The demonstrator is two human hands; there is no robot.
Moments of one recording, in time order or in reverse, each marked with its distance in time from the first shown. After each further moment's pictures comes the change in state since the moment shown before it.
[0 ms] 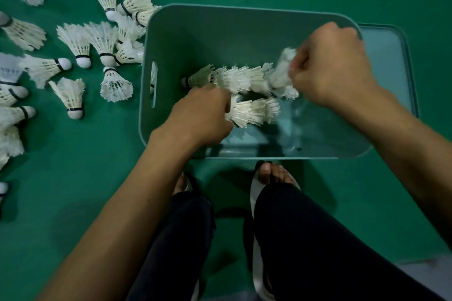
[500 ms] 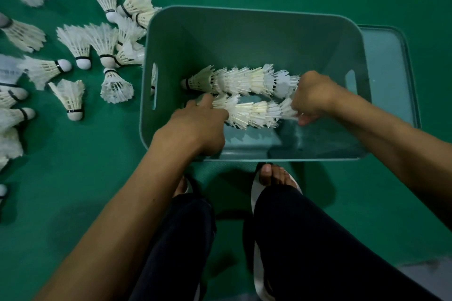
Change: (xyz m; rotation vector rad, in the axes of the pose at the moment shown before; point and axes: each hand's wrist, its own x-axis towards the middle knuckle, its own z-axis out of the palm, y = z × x) left_hand 0.000 -0.004 0.005 0.262 -0.327 -0.076; right_hand 0.018 0.030 0.049 0.129 -0.537 0.293
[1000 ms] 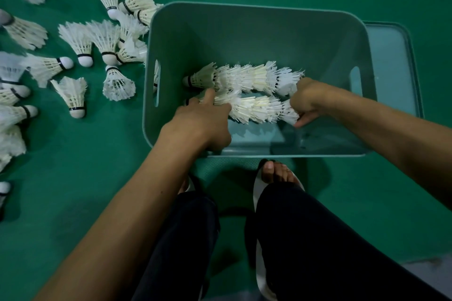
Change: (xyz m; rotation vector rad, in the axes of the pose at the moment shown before) left_hand 0.006 0.000 0.002 -0.025 0.012 -0.042; right_hand 0.016 -0.006 0.023 0.094 -0.140 0.121
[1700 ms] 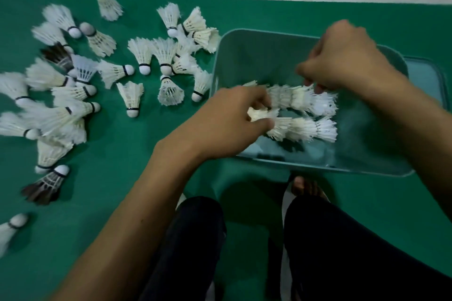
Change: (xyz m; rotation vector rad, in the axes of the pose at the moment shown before) left_hand -0.090 -0.036 -0.036 -0.564 0.433 0.318; right_hand -0.095 -0.090 -0.044 -0.114 0.477 -0.370
